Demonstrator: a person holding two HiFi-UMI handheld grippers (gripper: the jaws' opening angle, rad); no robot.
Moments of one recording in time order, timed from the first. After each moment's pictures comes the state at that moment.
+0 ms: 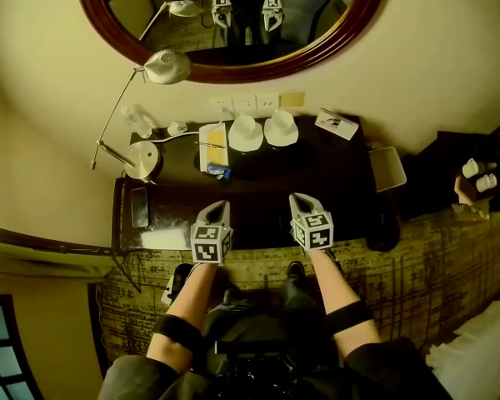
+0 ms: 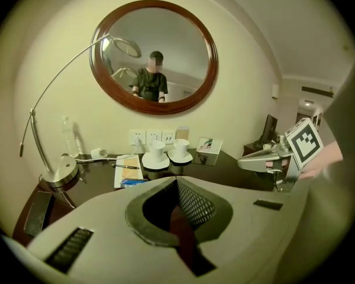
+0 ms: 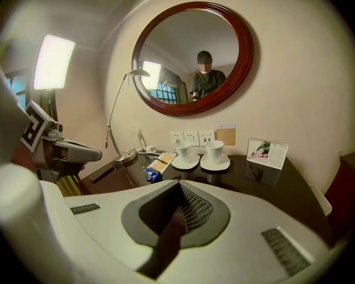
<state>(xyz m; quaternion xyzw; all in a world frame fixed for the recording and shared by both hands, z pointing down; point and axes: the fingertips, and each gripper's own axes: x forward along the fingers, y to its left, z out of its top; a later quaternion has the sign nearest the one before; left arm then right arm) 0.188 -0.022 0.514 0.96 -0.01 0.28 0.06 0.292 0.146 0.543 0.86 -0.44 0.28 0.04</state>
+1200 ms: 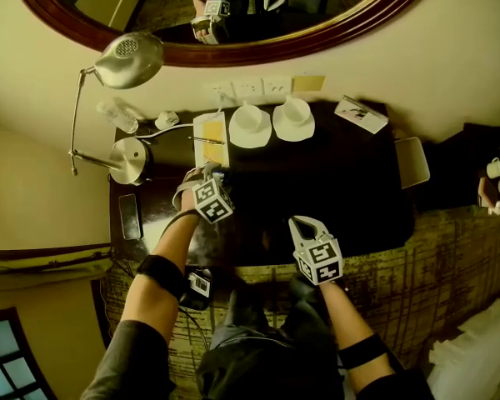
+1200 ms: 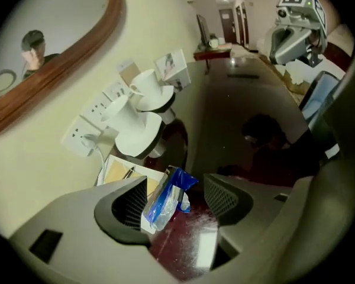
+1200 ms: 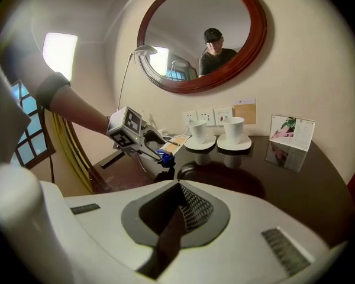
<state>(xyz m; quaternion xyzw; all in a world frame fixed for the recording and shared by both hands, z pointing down) 0.307 -0.108 0.700 0.78 0.23 0.48 -0.34 0.268 0.108 0.606 0.80 -0.49 0.33 0.05</state>
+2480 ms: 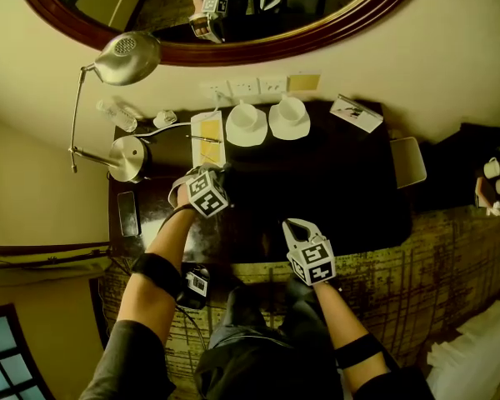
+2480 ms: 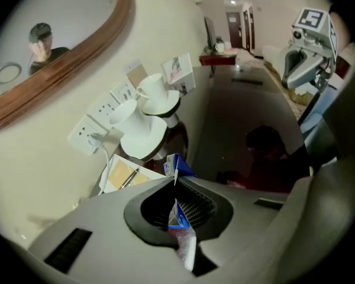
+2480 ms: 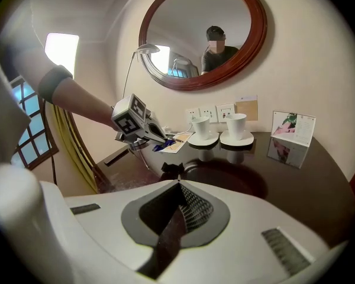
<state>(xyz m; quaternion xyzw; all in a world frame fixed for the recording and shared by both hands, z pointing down) 0.311 -0.099 0.672 0.79 0.22 0.49 -0.29 0.253 0.116 0.615 0.80 -0.50 0.34 0.05</state>
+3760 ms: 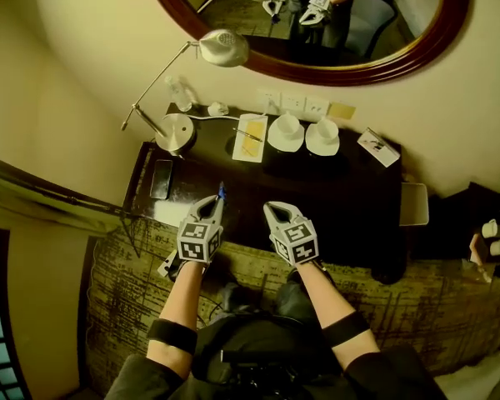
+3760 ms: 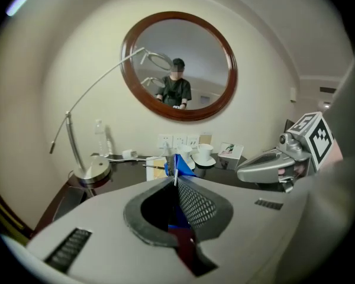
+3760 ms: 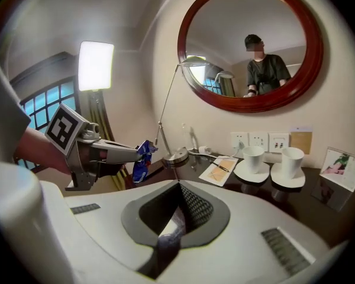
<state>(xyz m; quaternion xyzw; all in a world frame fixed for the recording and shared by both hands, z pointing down) 0.138 -0.092 0.498 0.96 -0.10 0.26 0.08 0.203 0.013 0.517 0.72 -0.64 0.27 0.05</state>
